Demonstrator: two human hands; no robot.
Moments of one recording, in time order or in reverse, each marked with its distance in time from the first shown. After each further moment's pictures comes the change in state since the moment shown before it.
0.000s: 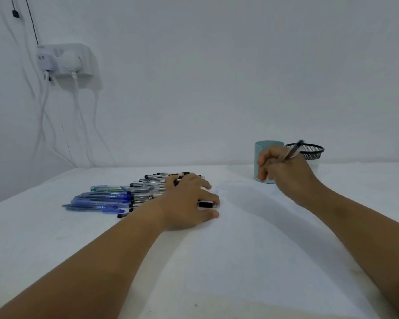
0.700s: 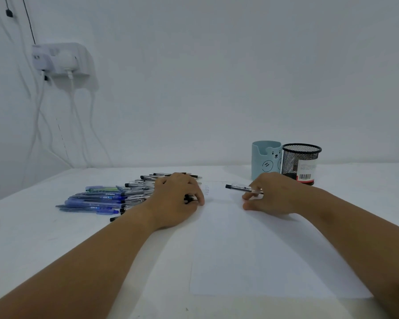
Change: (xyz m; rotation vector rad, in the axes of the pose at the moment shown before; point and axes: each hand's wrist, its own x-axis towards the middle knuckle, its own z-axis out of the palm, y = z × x) left_hand 0.001 -0.012 0.008 -0.096 0.198 -0.034; right_hand 0.001 0.019 -0.002 -0.926 -0.490 -0.027
